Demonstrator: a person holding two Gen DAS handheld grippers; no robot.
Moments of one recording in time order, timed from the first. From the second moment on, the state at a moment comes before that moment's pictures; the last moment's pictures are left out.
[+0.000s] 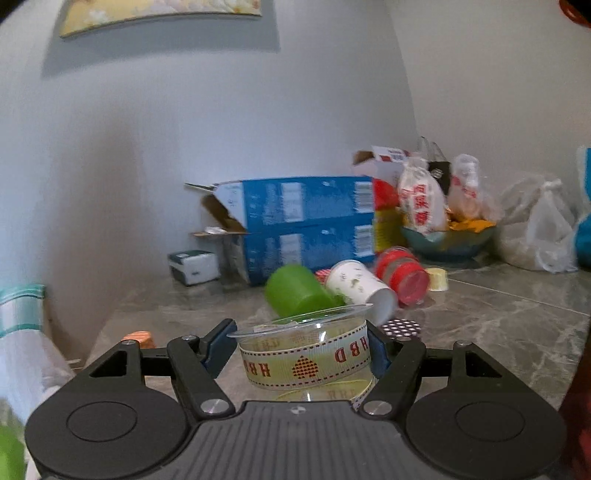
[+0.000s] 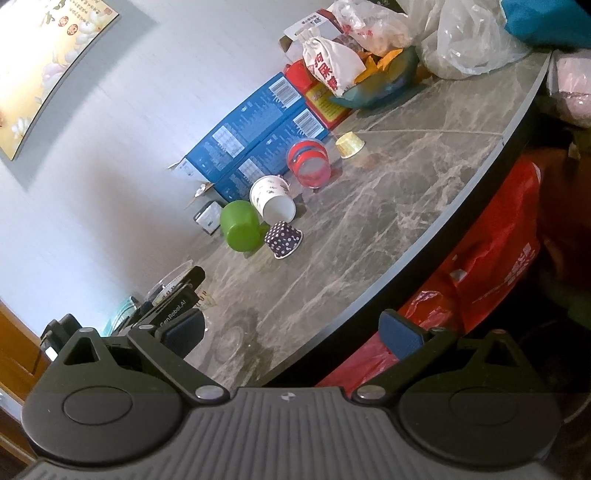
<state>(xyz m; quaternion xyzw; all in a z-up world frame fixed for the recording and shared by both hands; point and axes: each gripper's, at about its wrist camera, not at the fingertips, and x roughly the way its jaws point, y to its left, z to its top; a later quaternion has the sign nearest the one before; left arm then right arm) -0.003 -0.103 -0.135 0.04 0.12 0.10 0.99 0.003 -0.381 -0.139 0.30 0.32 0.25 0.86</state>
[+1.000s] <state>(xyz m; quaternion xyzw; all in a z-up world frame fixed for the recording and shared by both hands) -0.048 -0.124 -0.187 0.11 0.09 0.02 0.99 -0.014 -0.370 -0.143 0.28 0.30 0.27 0.87</state>
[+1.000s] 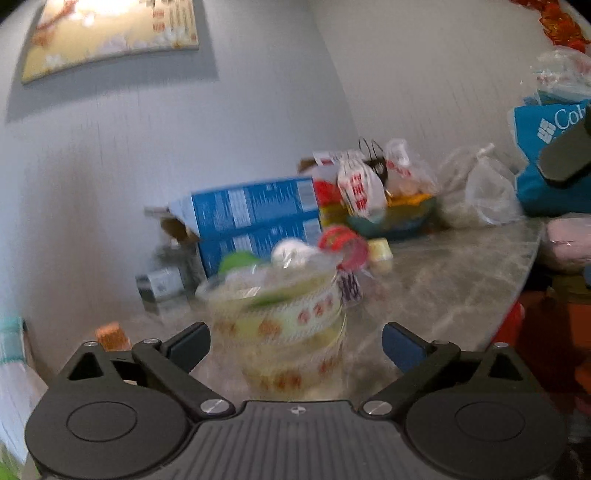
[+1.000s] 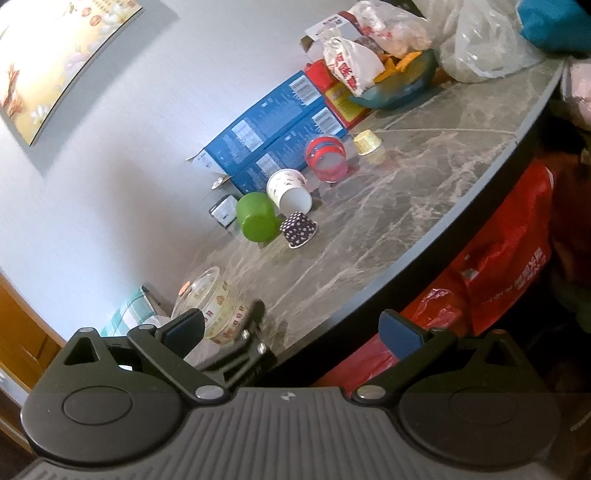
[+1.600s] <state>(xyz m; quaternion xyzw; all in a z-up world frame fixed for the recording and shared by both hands) -0.122 -0.036 -0.044 0.00 0.22 -0.04 0.97 -0.075 -0.280 -0.048 0.00 0.21 0.23 0.95</state>
